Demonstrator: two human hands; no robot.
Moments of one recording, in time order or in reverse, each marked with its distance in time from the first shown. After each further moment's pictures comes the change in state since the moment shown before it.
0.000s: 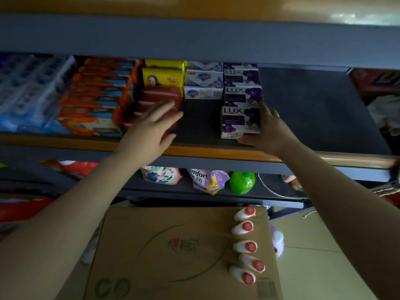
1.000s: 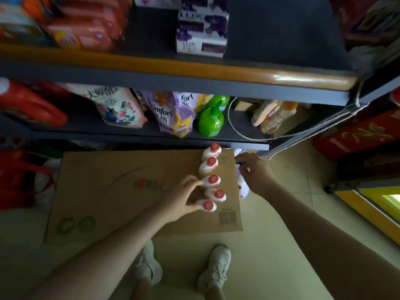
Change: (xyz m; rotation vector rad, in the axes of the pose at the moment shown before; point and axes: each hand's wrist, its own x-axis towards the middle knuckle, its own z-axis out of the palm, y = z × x) left_hand -0.185 0.158 0.209 -0.551 -0.500 -0.051; right_hand -0.187 0.148 0.117 0.063 -0.185 0.171
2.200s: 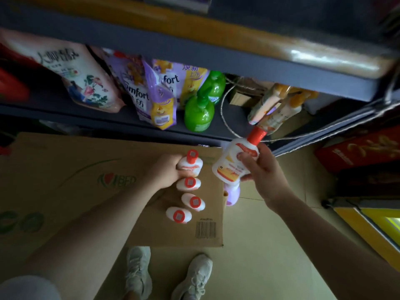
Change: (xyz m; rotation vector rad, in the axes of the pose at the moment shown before) left_hand 0.100 -0.010 0.020 -0.300 0.071 -0.384; right_hand 0.014 0.039 -0.021 0.736 0.038 0.059
